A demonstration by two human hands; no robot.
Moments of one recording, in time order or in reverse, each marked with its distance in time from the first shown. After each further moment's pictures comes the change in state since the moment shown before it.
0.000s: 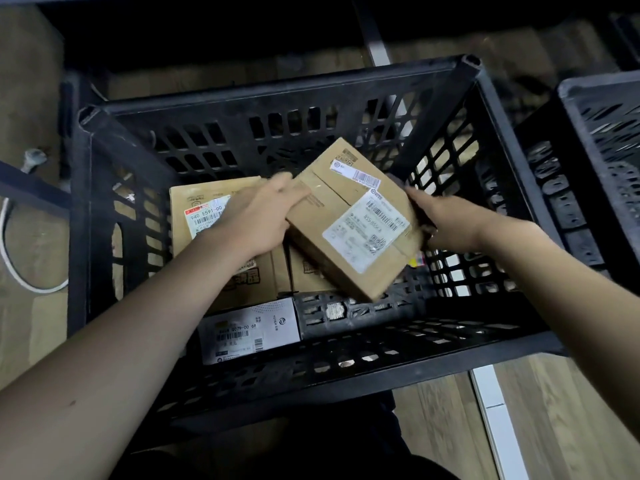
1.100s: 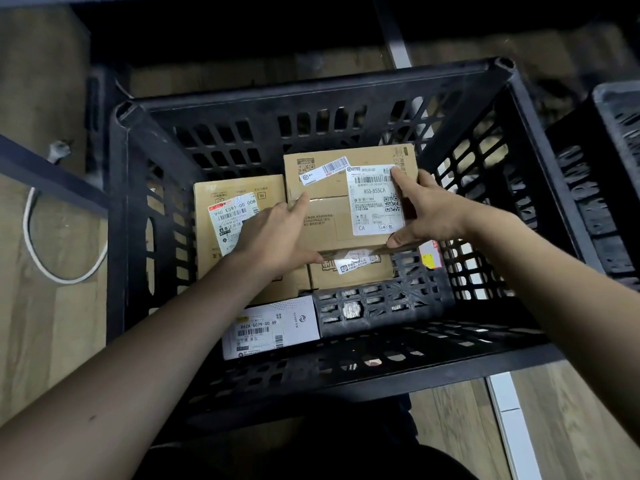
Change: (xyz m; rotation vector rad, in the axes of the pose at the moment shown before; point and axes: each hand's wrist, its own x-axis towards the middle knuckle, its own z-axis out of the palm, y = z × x) left_hand -0.024 -0.002 0.015 -0.094 -0.111 -0.193; right_hand 0.019 -0.046 -0.006 0.260 -0.041 -0.021
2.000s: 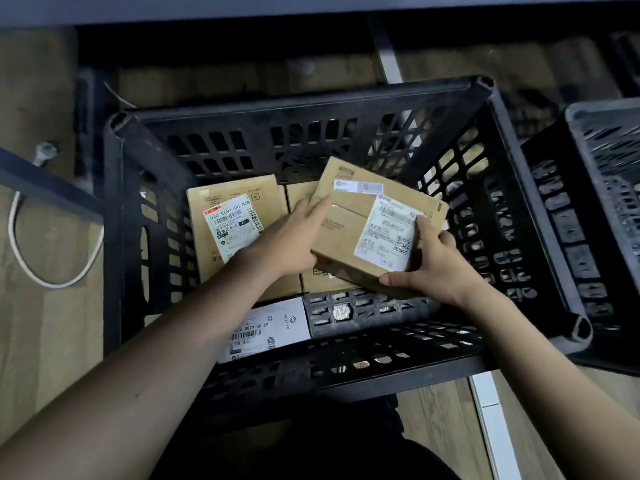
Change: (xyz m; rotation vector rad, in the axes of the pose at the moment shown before) left_hand 0.018 0.014 0.003 -0.176 -0.073 0.210; right_hand -0.059 0.007 0.044 0.266 0.190 0.207
